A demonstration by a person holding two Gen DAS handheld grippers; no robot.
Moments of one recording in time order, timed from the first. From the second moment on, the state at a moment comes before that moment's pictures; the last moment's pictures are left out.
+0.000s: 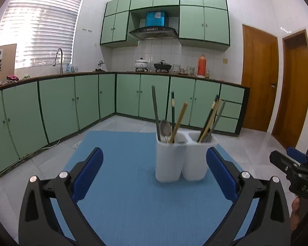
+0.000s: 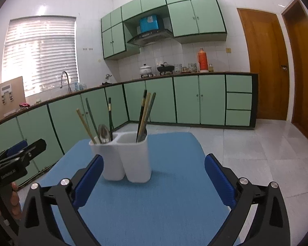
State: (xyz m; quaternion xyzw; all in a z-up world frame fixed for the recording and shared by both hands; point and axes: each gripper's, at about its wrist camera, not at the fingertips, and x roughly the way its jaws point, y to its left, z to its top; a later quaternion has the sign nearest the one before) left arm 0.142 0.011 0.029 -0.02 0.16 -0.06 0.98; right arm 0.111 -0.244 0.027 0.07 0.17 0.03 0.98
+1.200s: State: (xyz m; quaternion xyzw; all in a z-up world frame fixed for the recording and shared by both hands) left arm 0.083 0.002 0.051 0.00 0.22 -0.08 0.97; right arm 0.067 -0.223 0.058 0.05 0.24 0.04 0.97
